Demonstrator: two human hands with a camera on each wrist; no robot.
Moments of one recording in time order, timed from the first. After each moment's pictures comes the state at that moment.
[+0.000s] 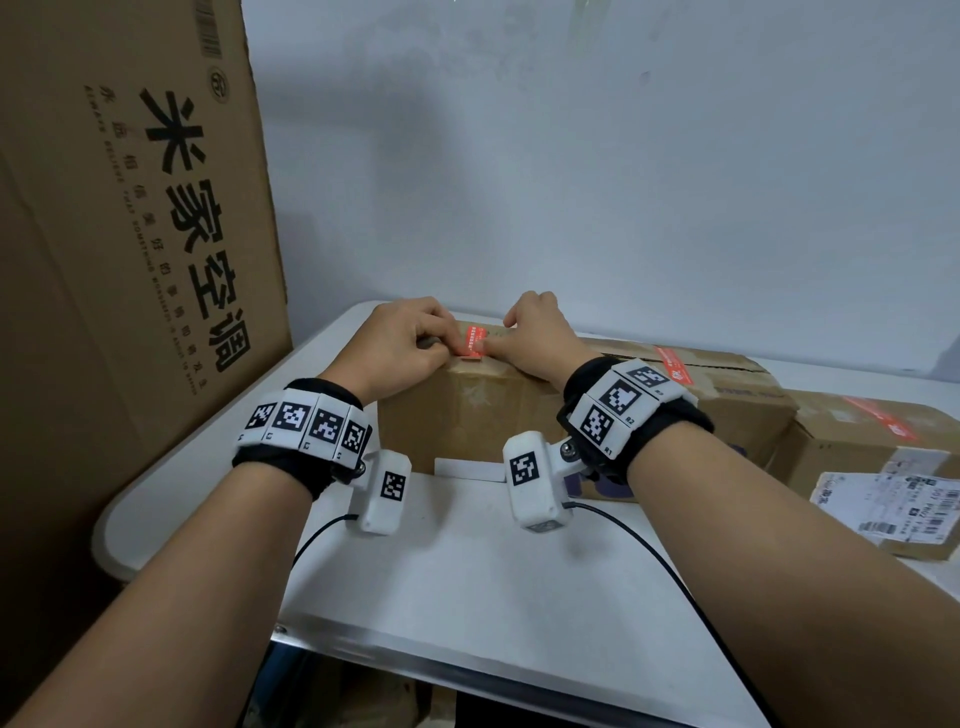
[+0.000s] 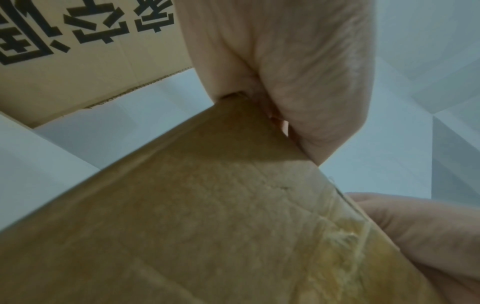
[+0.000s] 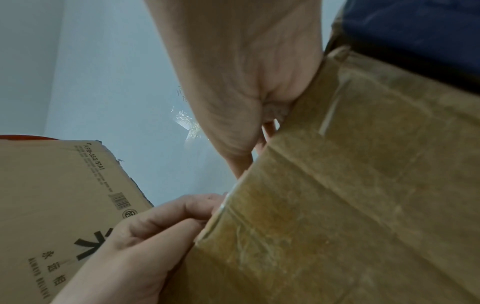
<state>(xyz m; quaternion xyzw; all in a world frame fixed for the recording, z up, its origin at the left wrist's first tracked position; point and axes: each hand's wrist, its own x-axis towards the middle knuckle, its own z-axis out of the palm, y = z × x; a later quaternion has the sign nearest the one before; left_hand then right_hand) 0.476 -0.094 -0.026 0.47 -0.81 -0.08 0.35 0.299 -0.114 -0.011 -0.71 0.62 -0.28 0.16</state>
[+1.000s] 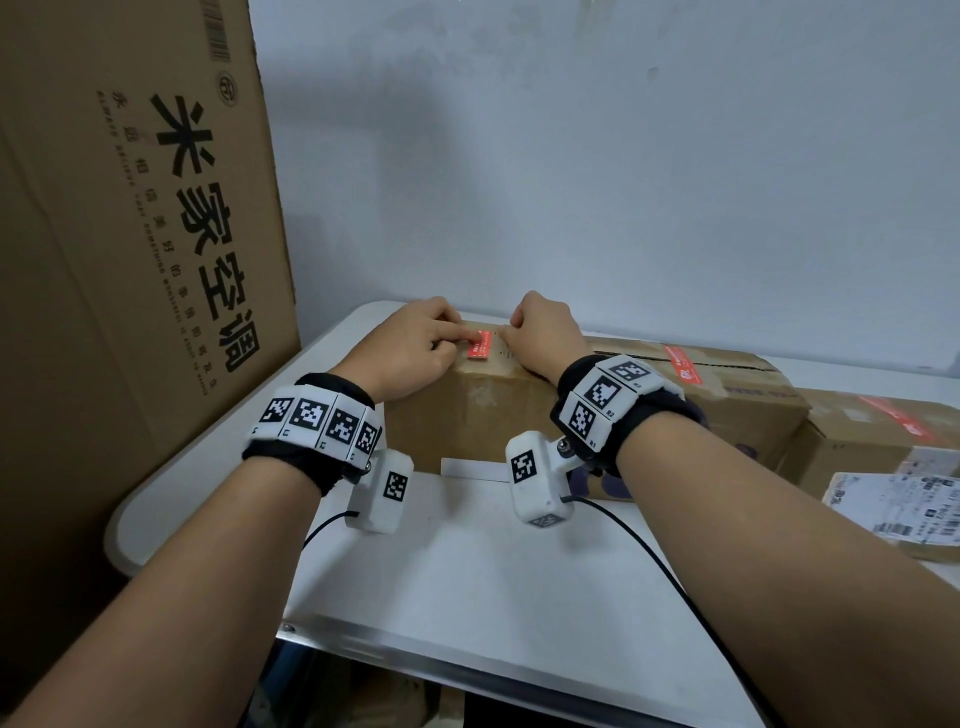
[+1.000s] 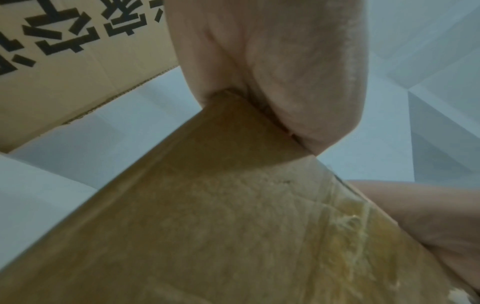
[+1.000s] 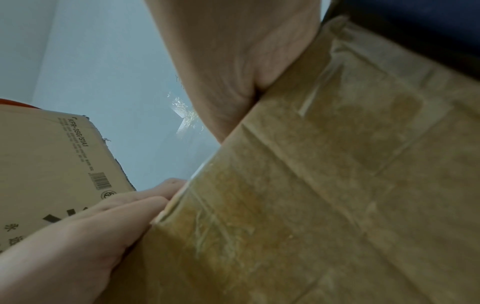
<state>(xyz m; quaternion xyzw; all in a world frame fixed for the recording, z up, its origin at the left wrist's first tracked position) 0.472 -0.100 -0.025 0.50 -0.82 -0.07 0.27 0.302 -0.122 -0.016 -0.69 0.66 -0.27 0.11</state>
